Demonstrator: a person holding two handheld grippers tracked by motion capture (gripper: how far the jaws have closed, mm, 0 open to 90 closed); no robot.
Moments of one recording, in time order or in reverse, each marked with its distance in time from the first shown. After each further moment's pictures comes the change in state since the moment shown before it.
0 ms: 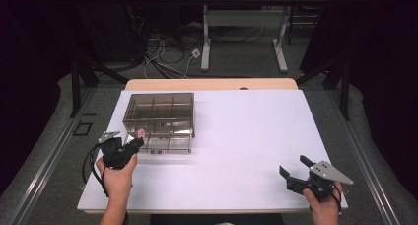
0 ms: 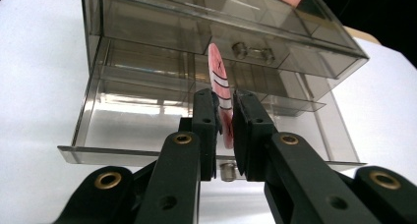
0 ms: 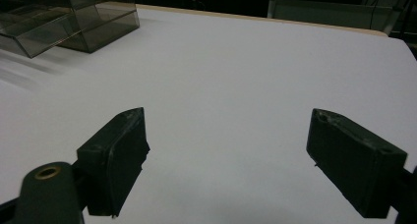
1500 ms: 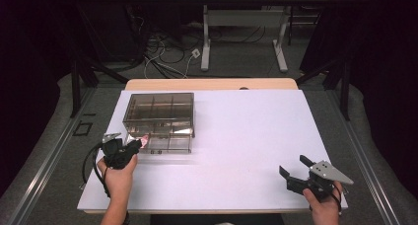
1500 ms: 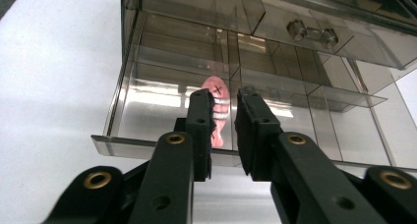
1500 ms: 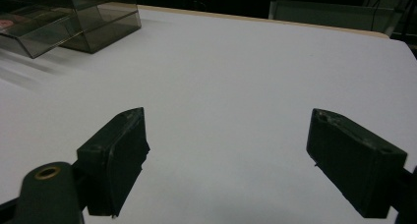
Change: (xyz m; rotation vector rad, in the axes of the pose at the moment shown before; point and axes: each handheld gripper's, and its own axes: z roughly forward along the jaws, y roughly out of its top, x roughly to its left) left arm 0.014 -0.007 0.016 0.020 0.078 -0.009; right arm 0.000 0.000 0.000 -0.004 0.004 -0.003
